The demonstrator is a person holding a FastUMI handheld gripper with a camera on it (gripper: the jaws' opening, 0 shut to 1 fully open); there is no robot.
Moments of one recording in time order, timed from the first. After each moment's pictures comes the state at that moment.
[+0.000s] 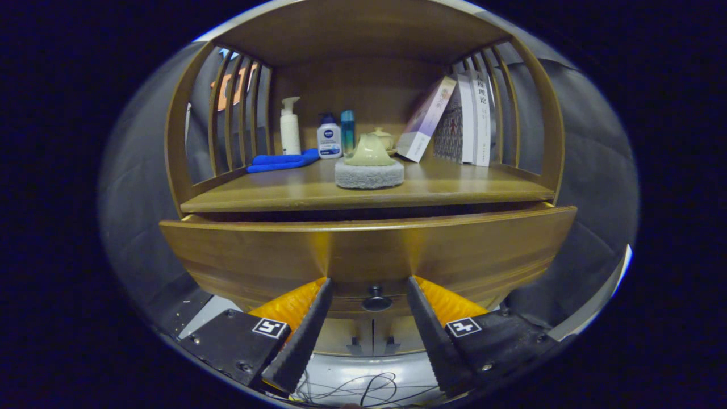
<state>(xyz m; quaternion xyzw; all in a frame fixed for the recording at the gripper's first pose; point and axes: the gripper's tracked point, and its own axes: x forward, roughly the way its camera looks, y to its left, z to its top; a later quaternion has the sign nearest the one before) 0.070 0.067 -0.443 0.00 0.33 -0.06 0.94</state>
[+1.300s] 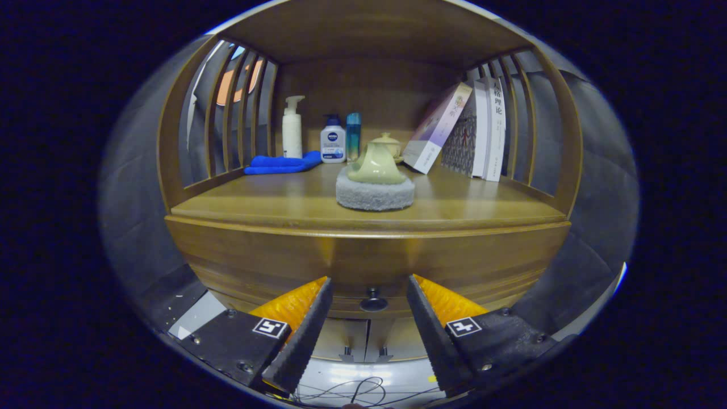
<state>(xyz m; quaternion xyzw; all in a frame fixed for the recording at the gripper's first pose) 0.095 0.063 -0.429 -0.02 0.32 -0.04 0.95</state>
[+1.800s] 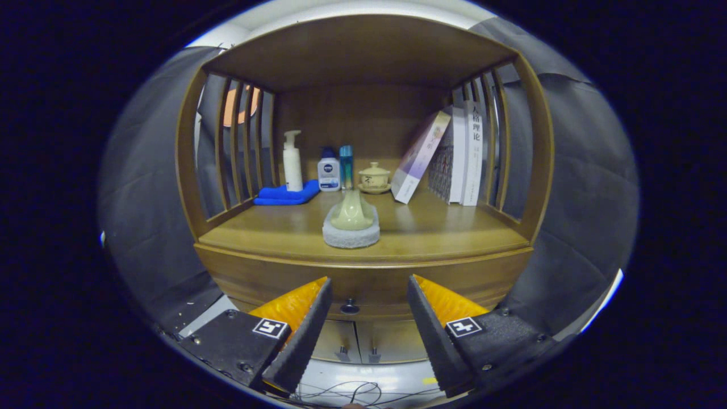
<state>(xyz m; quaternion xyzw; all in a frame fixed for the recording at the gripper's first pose) 0.066 0.038 -0.350 -0.01 0.29 -0.03 0.96</state>
